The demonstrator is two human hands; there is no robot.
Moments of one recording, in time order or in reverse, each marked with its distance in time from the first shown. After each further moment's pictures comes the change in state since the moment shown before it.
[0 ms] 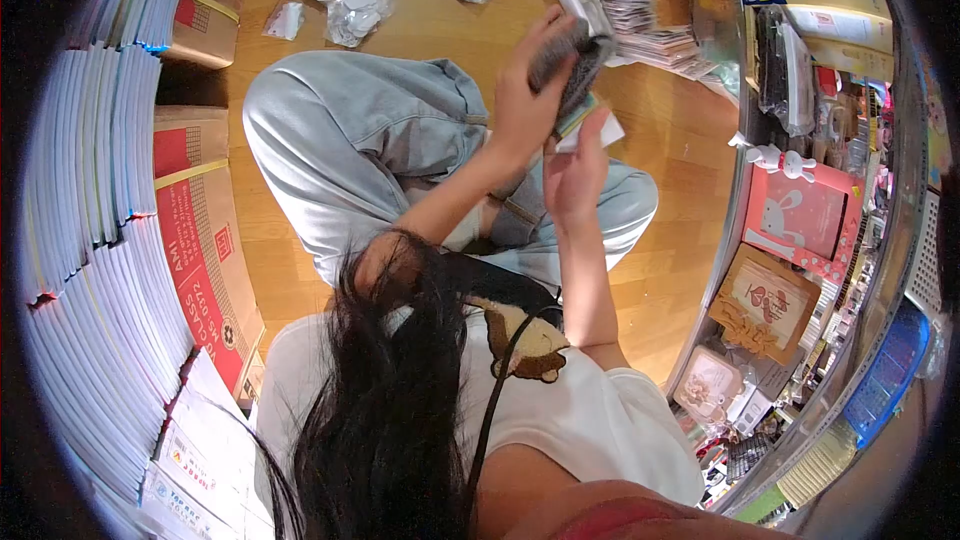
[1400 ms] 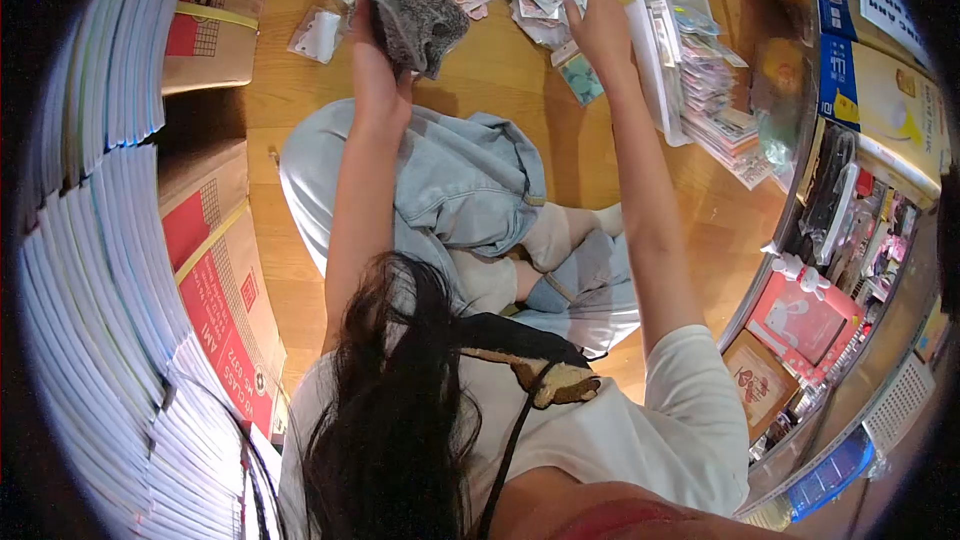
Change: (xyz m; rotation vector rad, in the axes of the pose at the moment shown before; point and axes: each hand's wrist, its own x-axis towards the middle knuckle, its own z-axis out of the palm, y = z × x) left_hand 0.087 -0.051 -0.201 -0.504 0.580 -0.487; right_hand 0.283 0.119 -0.004 -1.808 -0.307 -0.547
